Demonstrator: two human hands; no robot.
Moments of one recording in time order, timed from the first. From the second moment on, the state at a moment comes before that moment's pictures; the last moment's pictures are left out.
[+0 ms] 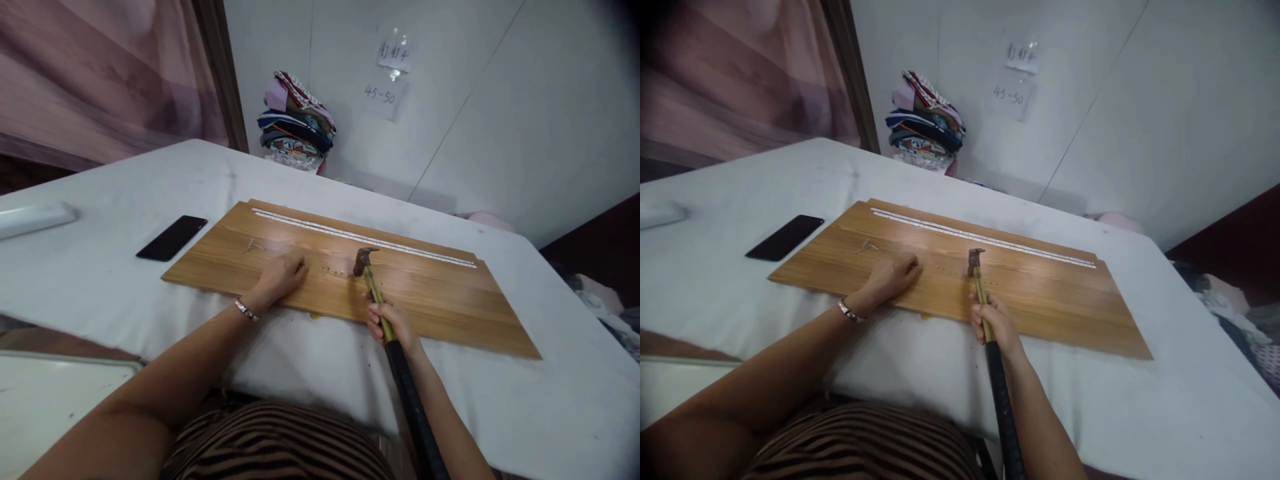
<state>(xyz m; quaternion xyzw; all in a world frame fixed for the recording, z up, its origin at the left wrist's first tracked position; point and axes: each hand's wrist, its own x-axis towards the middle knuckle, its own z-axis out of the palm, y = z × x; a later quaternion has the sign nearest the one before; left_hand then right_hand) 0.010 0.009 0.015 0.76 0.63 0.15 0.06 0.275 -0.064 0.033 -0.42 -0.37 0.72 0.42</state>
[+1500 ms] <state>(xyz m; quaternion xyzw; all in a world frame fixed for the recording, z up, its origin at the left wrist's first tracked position) 0.007 0.008 0.018 0.77 0.63 0.11 0.04 0.272 -0.068 0.034 -0.43 -0.35 0.71 0.43</state>
